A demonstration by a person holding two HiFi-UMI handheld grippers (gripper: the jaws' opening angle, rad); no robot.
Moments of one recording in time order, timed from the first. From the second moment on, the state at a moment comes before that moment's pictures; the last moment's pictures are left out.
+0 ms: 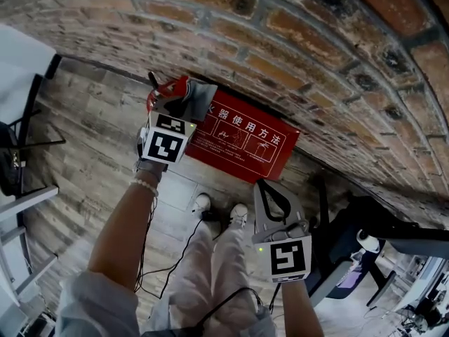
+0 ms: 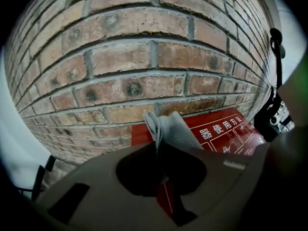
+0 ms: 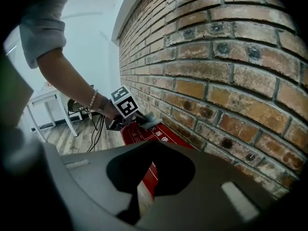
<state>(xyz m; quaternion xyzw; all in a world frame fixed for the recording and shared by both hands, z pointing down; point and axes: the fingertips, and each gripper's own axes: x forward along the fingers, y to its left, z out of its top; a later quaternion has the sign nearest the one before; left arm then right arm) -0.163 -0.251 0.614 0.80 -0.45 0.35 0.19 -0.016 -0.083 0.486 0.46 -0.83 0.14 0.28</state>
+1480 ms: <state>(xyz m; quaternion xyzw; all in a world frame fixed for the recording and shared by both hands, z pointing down) -0.177 -0.216 0.537 0.82 -0.47 0.30 0.14 0.001 -0.067 0.470 0.46 -0.83 0.13 0.28</state>
